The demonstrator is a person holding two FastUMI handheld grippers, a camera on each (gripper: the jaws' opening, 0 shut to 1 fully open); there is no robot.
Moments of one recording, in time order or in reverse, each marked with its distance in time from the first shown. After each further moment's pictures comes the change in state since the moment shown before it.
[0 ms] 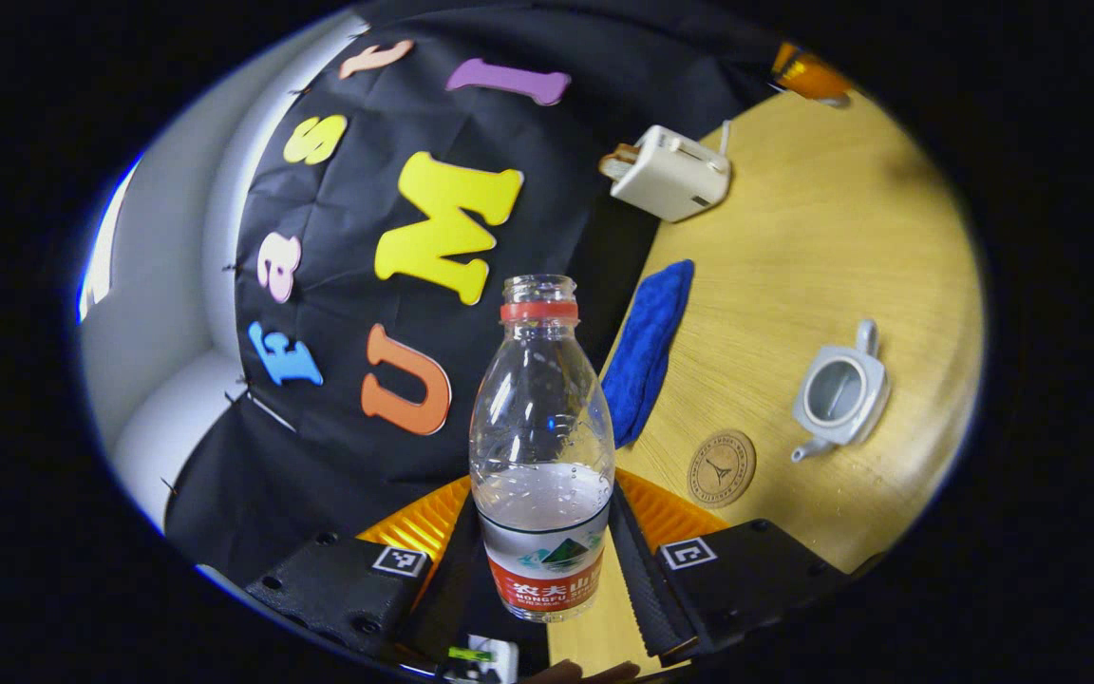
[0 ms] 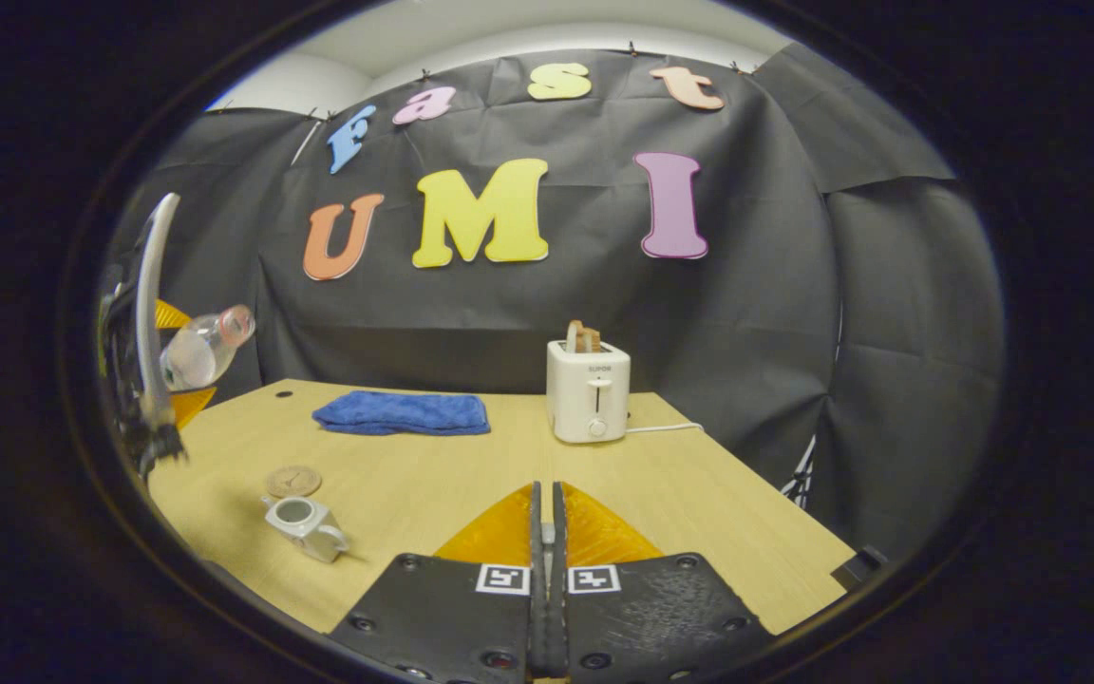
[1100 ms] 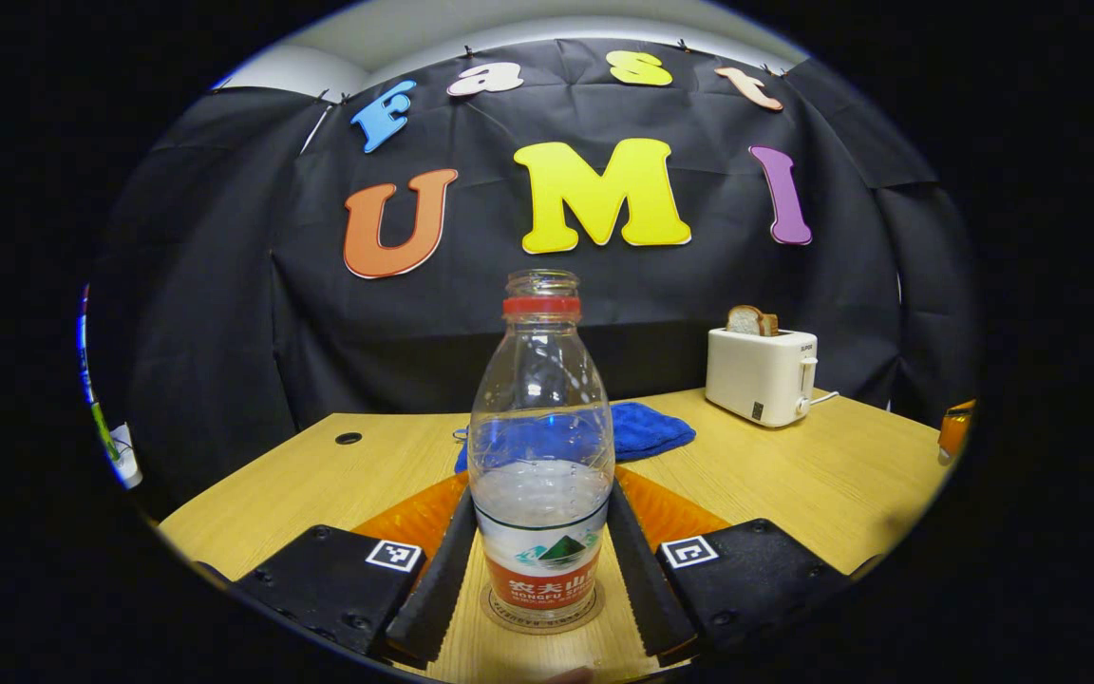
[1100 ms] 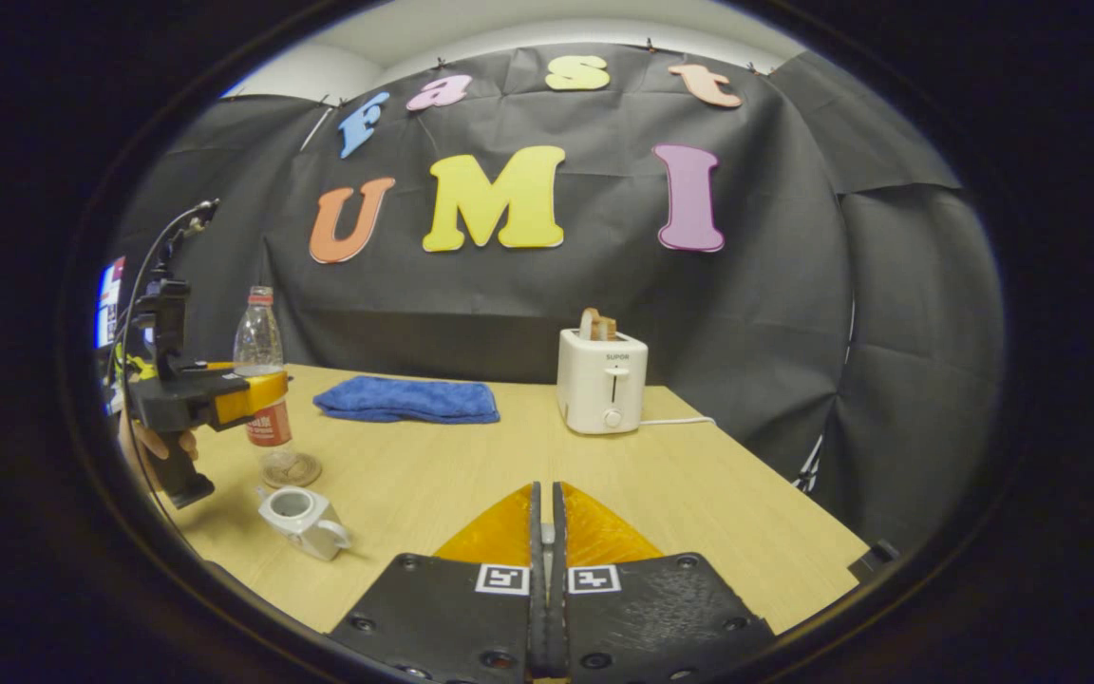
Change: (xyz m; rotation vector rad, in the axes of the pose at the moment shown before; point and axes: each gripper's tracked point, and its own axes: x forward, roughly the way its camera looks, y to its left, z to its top) left arm 0.108 -0.059 0.005 -0.990 -0.122 -0.196; right arm 0.016 0.022 -0.019 -0.045 0.030 -0.001
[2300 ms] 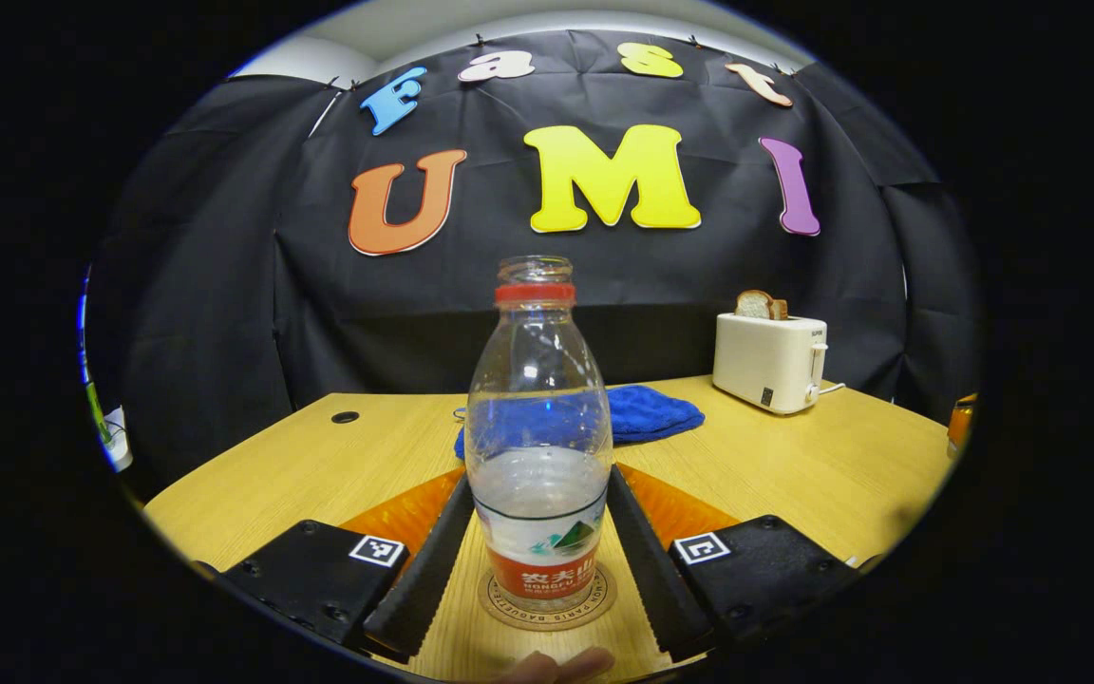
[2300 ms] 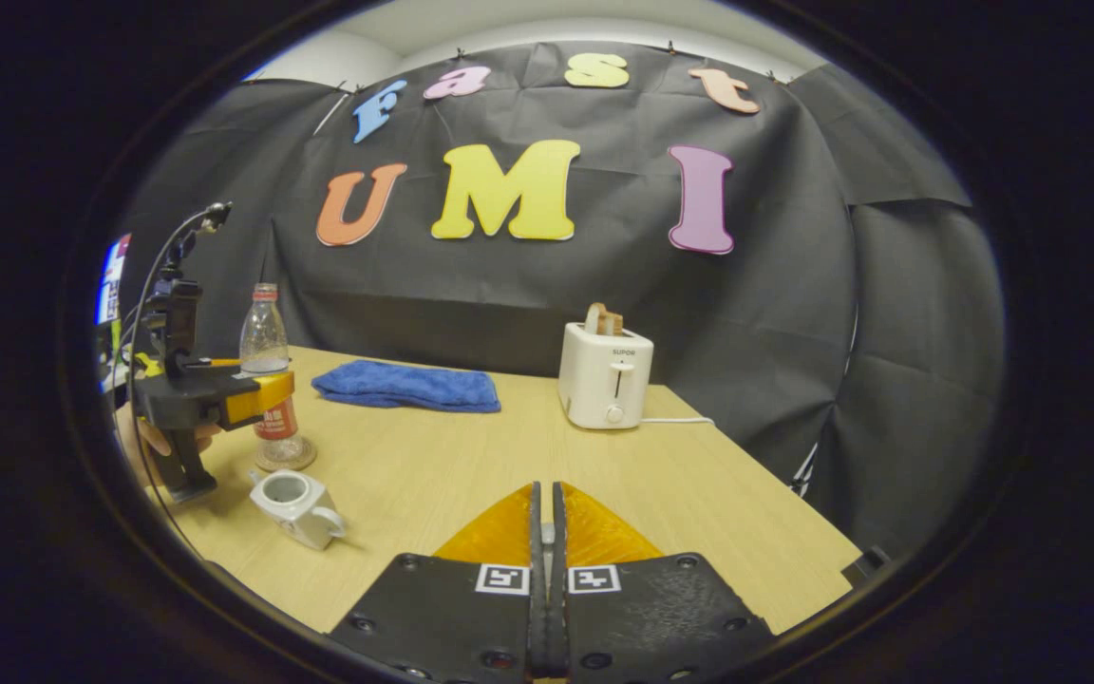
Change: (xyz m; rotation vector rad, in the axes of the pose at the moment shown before) left arm 0.001 0.006 -0.028 -0.019 0.027 0.006; right arm 0.001 0.006 -0.009 -0.046 0.015 -0.010
